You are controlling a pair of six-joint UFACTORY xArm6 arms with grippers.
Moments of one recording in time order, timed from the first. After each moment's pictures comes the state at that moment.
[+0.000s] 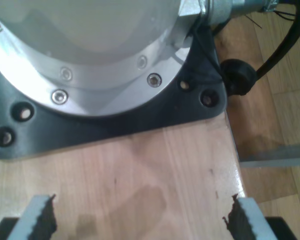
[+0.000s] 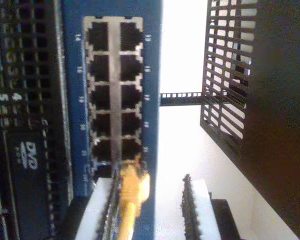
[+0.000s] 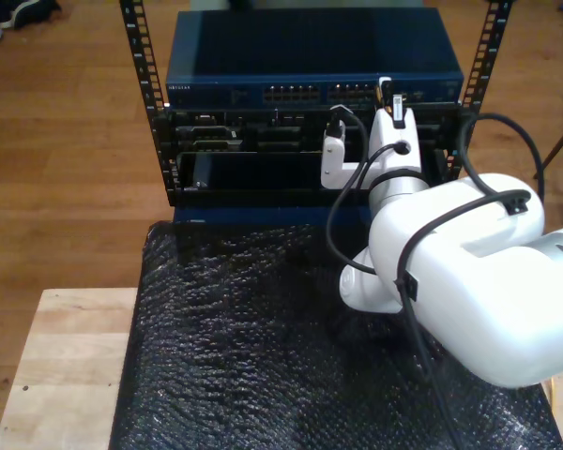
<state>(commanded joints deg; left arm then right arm) 77.8 -28.7 -7.0 7.0 63.9 -185.9 22.4 39.6 -64.5 23.2 -74.0 -101.1</state>
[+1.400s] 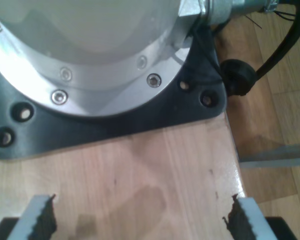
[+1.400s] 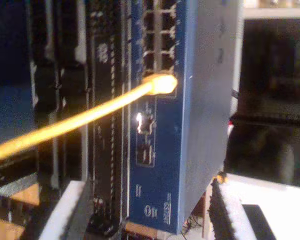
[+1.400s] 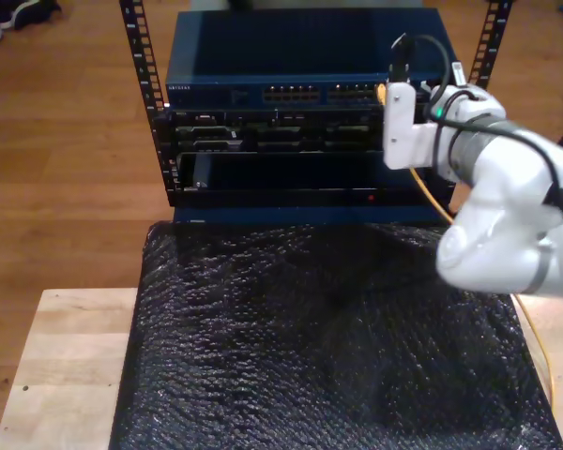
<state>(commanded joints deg) 77.8 -28.7 -7.0 7.0 63.9 -185.9 11.6 -2.9 -41.0 13.7 -18.0 -103.0</state>
